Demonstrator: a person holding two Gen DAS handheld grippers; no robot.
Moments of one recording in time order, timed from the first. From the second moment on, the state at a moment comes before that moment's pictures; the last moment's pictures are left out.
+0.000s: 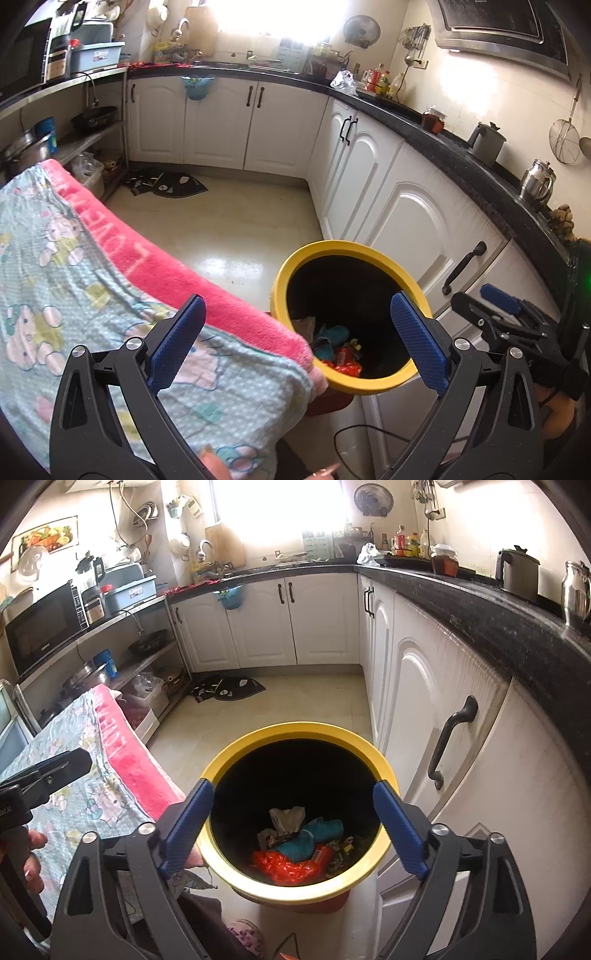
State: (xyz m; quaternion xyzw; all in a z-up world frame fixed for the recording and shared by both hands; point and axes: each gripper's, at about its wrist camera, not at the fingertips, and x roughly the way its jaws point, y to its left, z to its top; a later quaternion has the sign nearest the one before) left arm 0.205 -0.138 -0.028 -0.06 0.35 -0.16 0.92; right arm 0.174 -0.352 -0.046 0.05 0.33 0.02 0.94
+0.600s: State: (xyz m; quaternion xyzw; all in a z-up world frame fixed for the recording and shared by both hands) left arm 0.172 -0.070 -0.004 -0.04 0.34 -0.08 0.93; right arm 0.162 -0.298 -0.027 0.03 0.32 0.05 0.95
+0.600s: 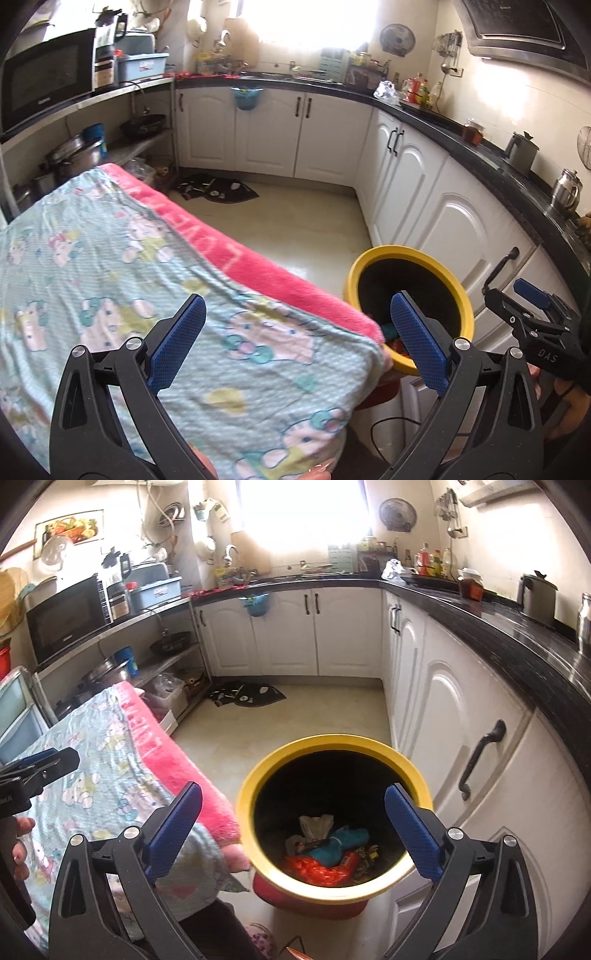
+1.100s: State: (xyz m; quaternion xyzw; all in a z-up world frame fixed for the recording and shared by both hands) left arm 0.119 -0.034 0.011 -0.01 0.30 -0.04 0.95; right arm 0.121 -0.235 0.001 0.03 0.27 0.07 0.96
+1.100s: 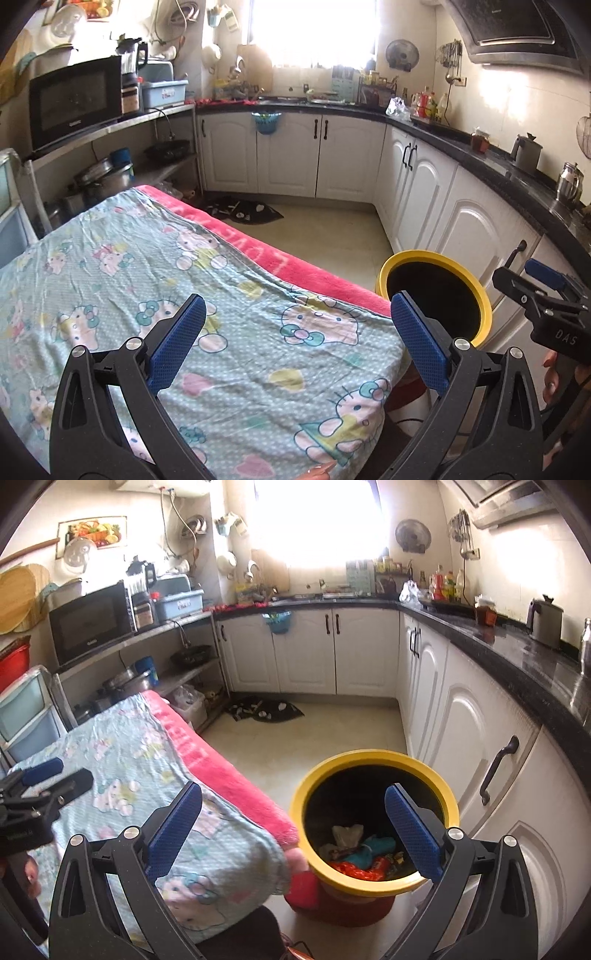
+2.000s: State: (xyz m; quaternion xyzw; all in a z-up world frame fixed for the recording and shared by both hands) left arm 0.039 -0.020 0.001 -0.01 0.21 -0.05 0.98; right arm 0.008 -0.181 -0.009 -0.04 0.13 0.04 0.99
